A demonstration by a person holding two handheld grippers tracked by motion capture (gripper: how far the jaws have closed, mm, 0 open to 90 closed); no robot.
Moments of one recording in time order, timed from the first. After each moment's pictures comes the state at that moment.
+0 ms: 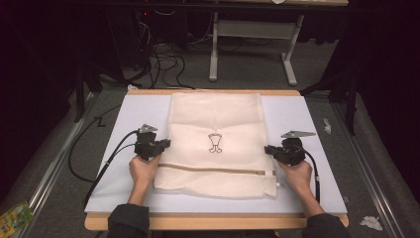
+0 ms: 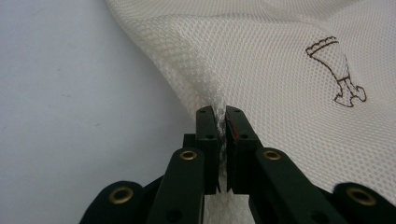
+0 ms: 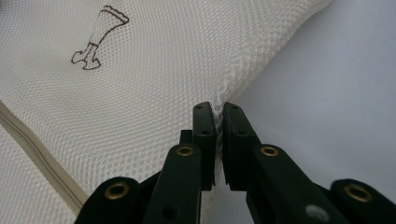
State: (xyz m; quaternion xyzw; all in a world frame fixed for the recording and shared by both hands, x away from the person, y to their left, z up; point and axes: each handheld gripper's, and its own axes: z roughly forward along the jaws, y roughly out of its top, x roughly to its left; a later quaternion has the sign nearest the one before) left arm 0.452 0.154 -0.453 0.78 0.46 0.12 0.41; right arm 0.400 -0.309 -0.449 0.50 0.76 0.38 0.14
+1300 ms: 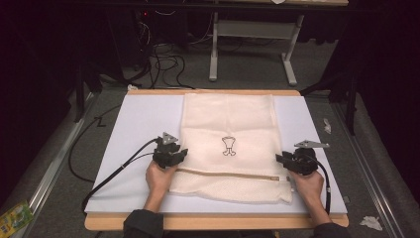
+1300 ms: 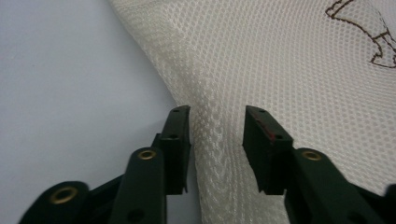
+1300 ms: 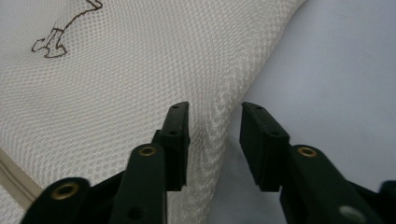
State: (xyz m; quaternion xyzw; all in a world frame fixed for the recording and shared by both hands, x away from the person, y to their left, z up) left arm 0.432 0.109 -0.476 0.79 0.44 0.17 0.39; right arm 0.377 -0.344 -0.471 0.54 0.74 0.37 0.18
